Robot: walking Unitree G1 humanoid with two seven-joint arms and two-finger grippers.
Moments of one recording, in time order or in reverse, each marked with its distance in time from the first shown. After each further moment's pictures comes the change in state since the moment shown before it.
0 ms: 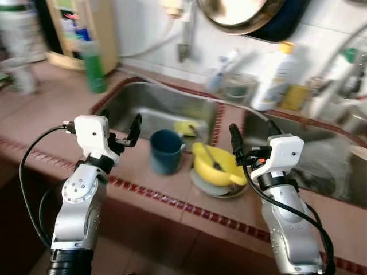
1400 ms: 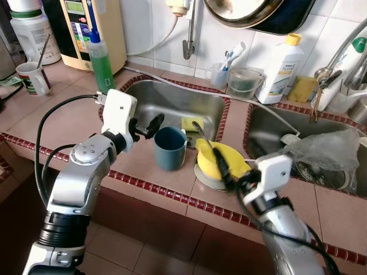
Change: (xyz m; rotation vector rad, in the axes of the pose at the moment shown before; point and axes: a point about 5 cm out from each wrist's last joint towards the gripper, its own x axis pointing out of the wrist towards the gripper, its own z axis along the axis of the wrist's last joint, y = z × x) left arm 0.042 -0.019 0.026 0.129 0.300 -0.303; right arm -0.051 0.030 -0.008 0.071 0.139 0.291
